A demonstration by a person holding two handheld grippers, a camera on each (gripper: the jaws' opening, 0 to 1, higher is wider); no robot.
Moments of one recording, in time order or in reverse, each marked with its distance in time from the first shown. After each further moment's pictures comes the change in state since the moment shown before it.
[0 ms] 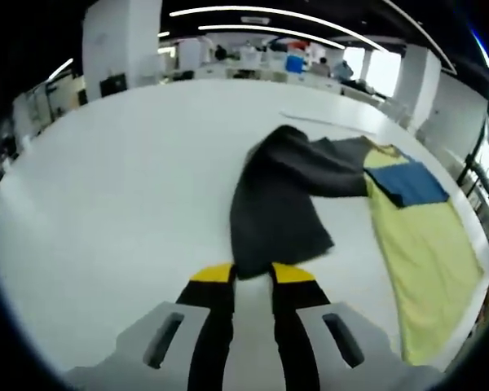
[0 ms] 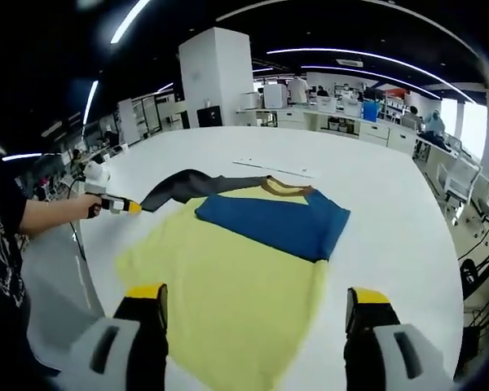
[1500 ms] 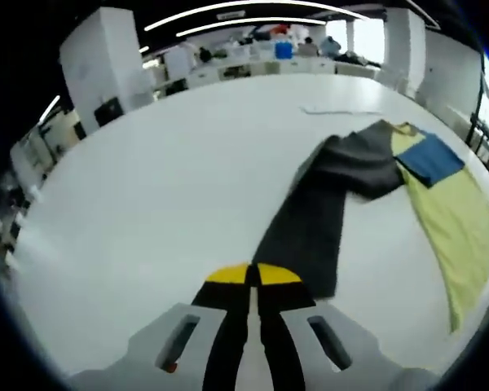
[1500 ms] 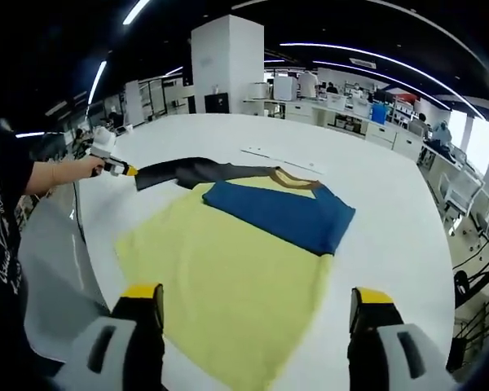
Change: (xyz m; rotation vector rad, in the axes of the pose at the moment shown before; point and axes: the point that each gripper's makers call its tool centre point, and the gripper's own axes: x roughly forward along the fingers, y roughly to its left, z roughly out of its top) left arm -0.008 0.082 0.039 0.232 0.051 0.077; right arm -0.004 0.010 -0.009 -0.072 0.057 -0.015
